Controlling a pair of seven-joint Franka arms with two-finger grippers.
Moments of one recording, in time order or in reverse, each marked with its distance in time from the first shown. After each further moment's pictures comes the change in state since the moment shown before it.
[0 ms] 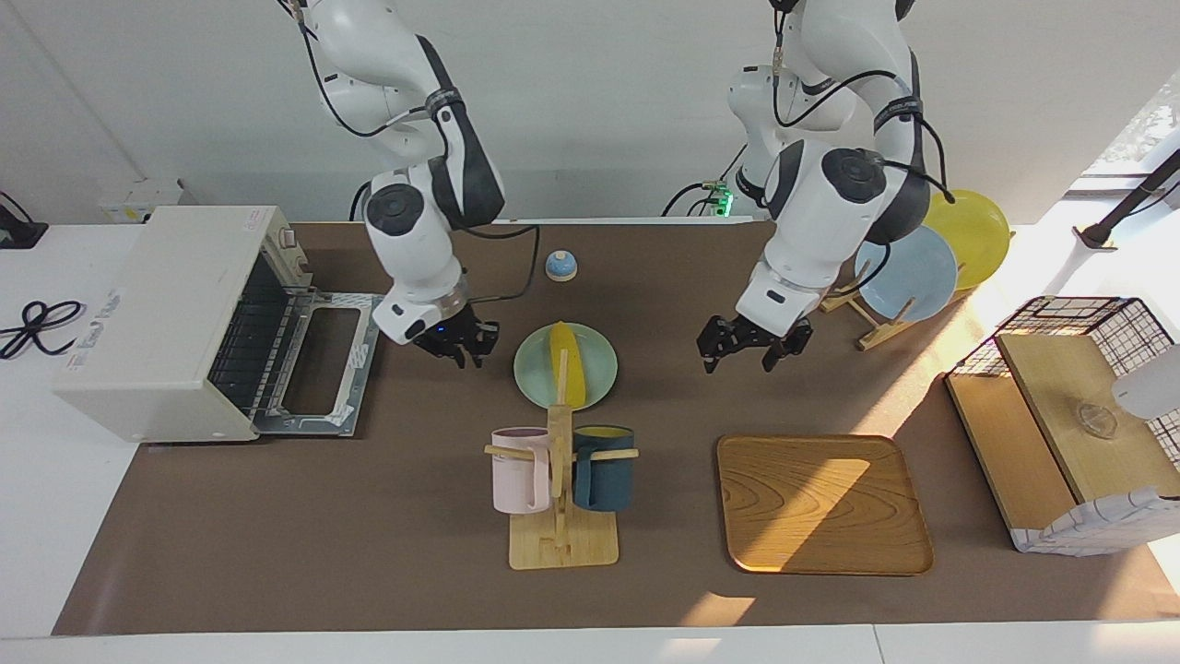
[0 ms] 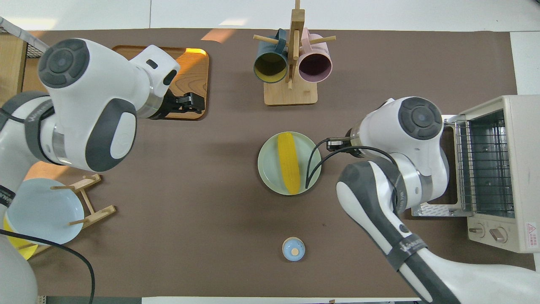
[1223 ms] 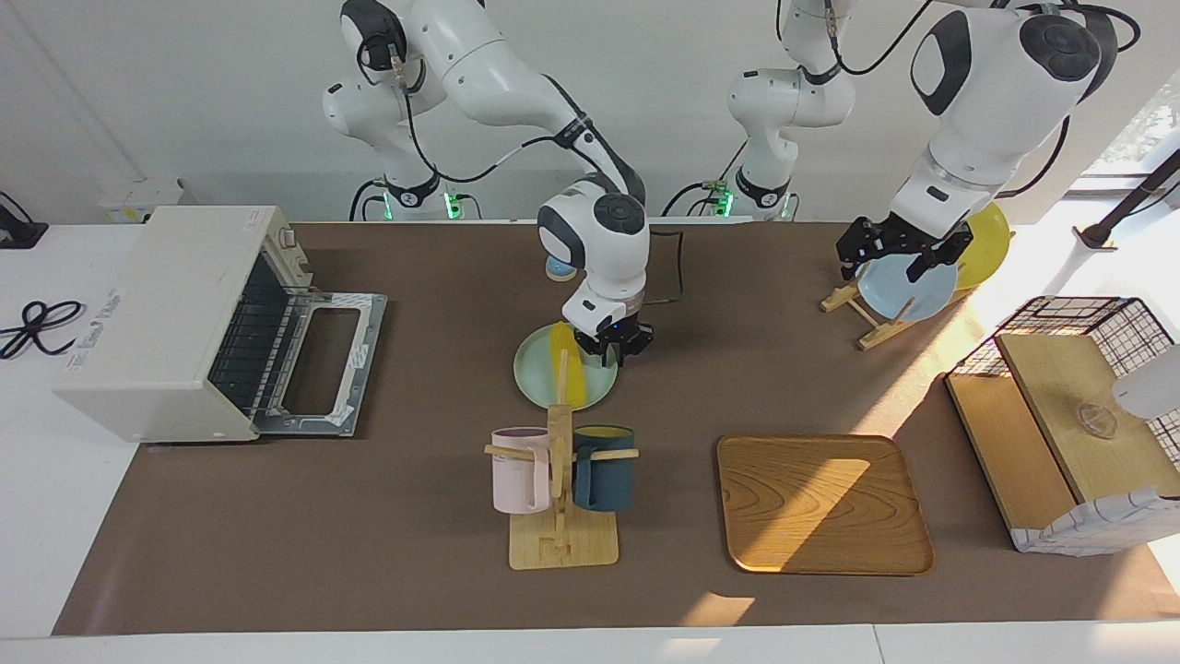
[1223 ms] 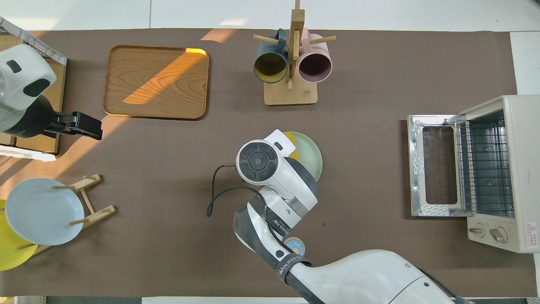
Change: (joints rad) left arm 0.120 -0.199 0.075 0.067 0.092 -0.432 0.283; right arm 0.338 0.304 -0.008 0.218 -0.180 0.100 0.449
